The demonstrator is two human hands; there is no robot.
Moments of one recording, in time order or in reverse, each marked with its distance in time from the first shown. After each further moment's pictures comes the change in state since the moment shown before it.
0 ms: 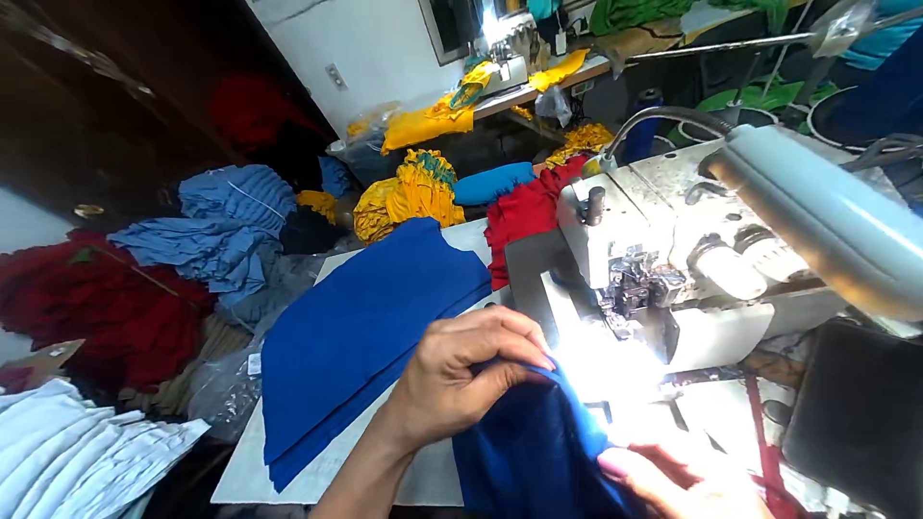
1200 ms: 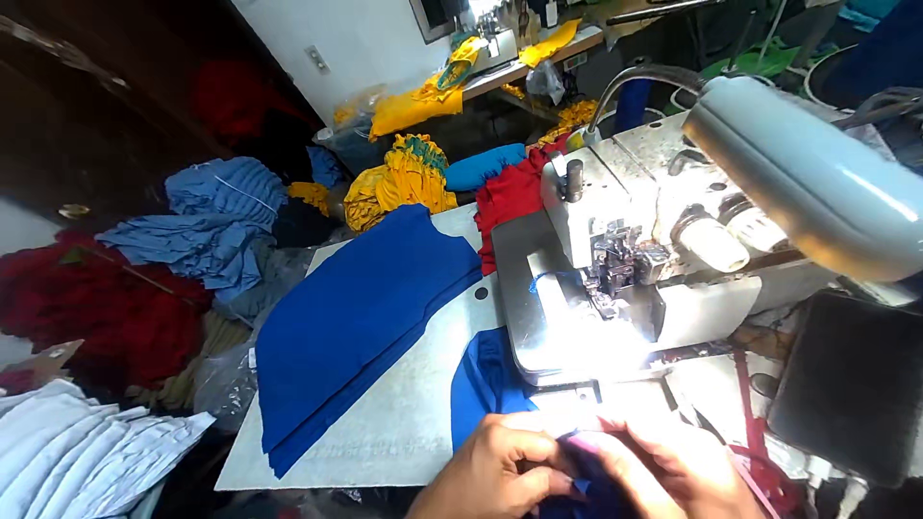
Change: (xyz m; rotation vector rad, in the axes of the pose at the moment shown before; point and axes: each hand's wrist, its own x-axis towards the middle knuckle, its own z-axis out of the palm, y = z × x) left_hand -0.085 0.000 0.077 -0.188 -0.138 -0.308; right_hand 0.006 0.003 -0.010 -0.591 -0.096 -0.371
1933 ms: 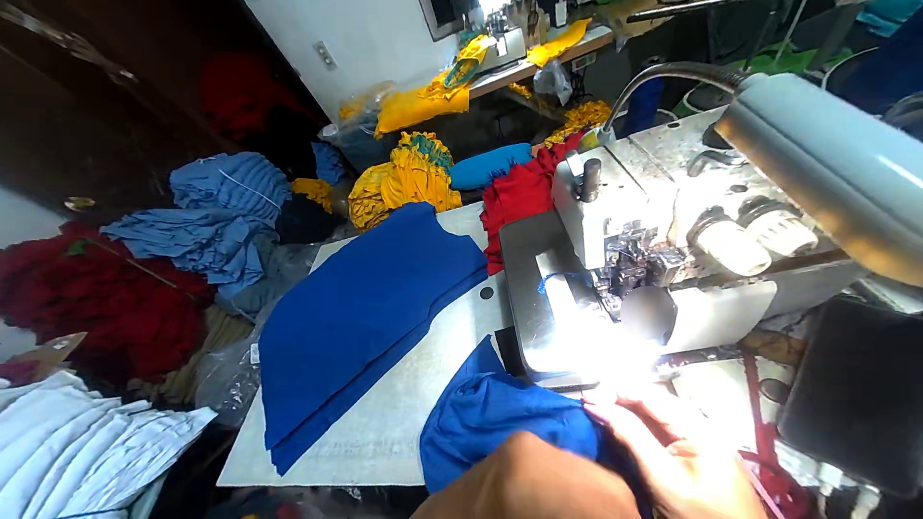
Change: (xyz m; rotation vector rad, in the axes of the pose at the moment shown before) left_hand 0.037 0.073 -0.015 -0.118 -0.134 0.185; right_hand 0.000 0.021 0.016 0.174 0.197 0.198
